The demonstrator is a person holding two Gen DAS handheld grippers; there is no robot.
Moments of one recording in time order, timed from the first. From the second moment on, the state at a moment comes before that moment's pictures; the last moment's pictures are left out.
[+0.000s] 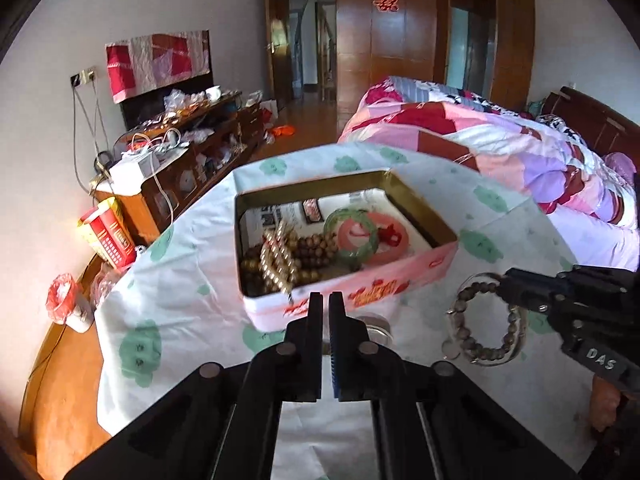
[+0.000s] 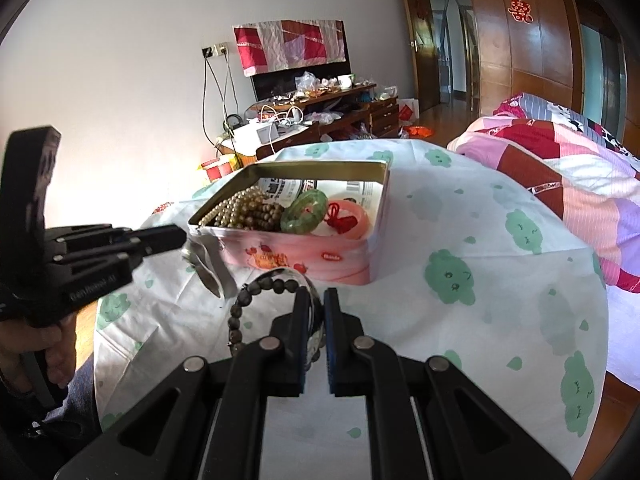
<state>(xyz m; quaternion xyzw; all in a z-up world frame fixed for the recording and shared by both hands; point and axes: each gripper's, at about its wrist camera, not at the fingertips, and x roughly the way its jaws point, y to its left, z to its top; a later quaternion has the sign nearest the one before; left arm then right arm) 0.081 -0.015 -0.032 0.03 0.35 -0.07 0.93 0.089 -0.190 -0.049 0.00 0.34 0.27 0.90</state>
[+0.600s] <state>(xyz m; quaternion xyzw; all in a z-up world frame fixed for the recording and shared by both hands) 0.096 -0.024 -0.080 0.07 0.41 -0.05 0.91 0.093 -0.189 -0.071 -0.02 0.38 0.28 0.88</state>
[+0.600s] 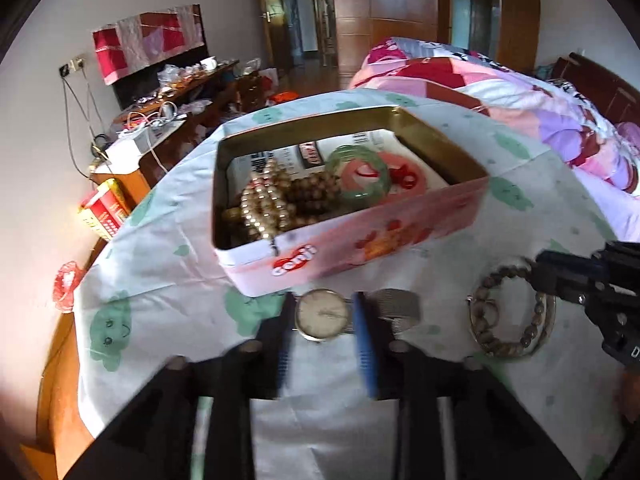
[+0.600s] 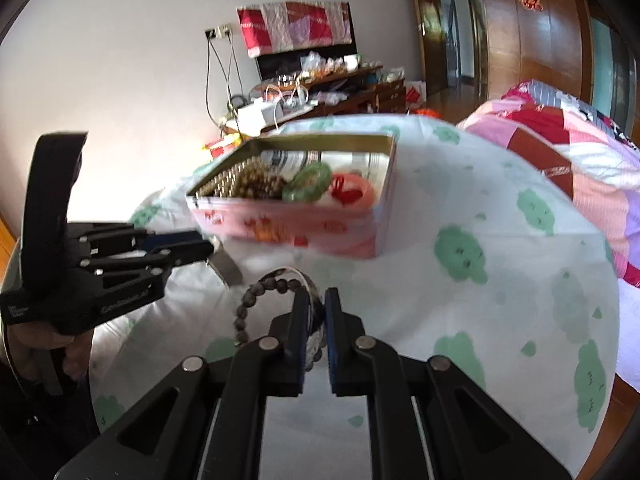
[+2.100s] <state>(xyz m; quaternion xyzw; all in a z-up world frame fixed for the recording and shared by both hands) 0.086 0.007 -0.087 0.05 0.42 -0.03 0.90 0.077 -0.148 -0.083 -0.12 0.39 0.28 0.87</state>
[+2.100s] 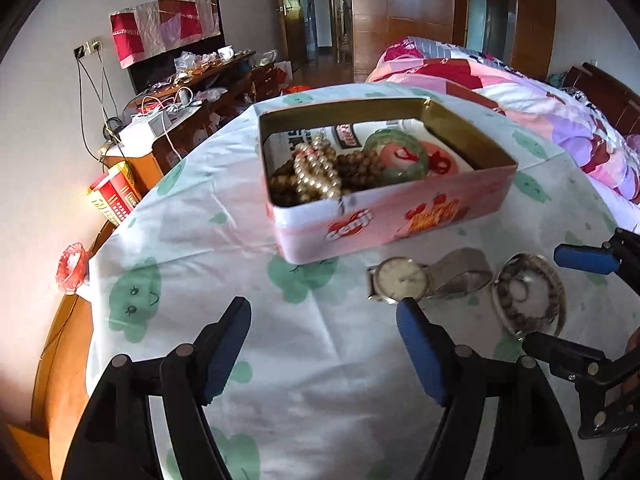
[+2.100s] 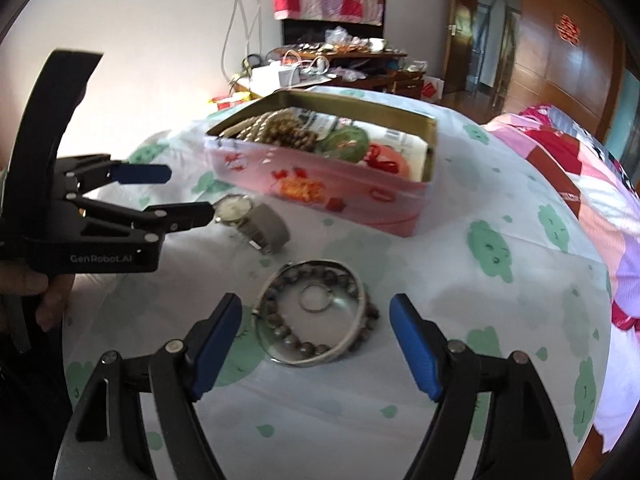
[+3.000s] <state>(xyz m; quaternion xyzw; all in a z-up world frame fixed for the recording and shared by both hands) 0.101 -0.039 -0.084 0.08 0.42 -0.09 0.90 0.086 -0.176 -0.064 -0.07 0.37 0.25 0.89</state>
